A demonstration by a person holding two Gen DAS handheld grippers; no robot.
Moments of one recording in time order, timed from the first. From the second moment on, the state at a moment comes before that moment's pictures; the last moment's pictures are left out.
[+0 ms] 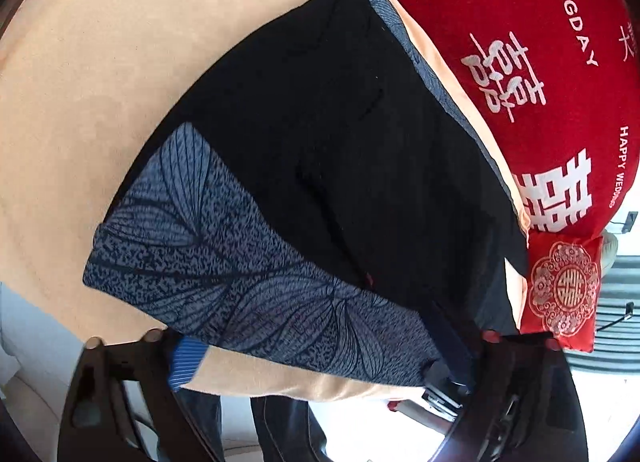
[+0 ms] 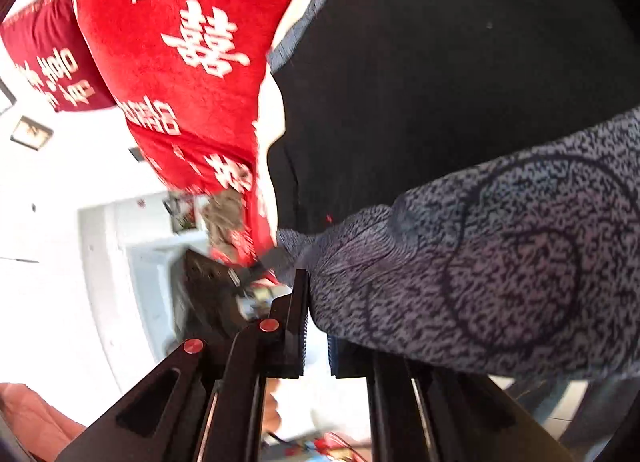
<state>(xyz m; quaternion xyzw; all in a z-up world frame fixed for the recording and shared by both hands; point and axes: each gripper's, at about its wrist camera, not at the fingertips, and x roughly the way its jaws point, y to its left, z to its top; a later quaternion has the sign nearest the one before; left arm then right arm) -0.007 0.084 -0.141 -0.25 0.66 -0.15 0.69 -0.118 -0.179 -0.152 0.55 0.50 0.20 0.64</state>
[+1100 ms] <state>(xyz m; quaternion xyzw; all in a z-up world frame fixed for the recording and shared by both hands) 0.062 0.043 -0.035 -0.20 0.62 -0.17 0.74 -0.078 -0.333 -0.031 0.48 0.50 0.14 0.71</state>
